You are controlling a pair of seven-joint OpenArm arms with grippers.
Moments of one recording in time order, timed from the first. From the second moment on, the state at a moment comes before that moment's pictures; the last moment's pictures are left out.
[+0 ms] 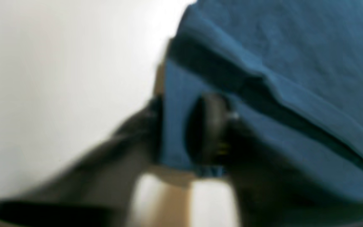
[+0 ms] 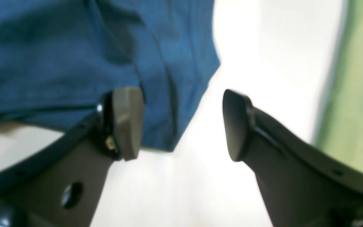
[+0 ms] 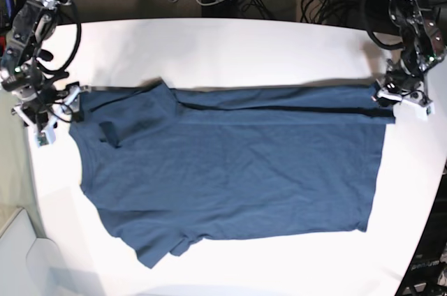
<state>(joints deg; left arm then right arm) 6.4 -17.0 -28.6 76.7 -33.4 -8.8 43.1 -2.8 11.3 32.0 94.3 7.7 40.1 -49.7</state>
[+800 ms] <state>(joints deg) 5.7 -17.9 -28.6 74.5 -34.5 -9.2 42.5 -5.3 8.3 31.6 85.1 7.7 40.1 -46.4</state>
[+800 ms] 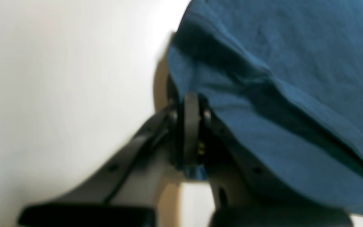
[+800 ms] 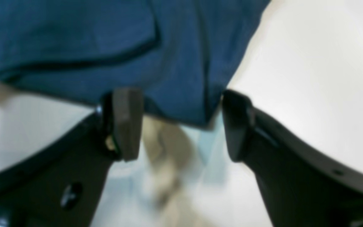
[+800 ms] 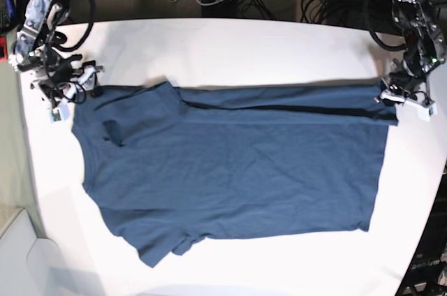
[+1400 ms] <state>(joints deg) 10.9 -18.7 -28.6 84.3 -32.5 -8.5 47.4 -13.8 9.4 31.5 93.1 7.4 40.1 -47.1</state>
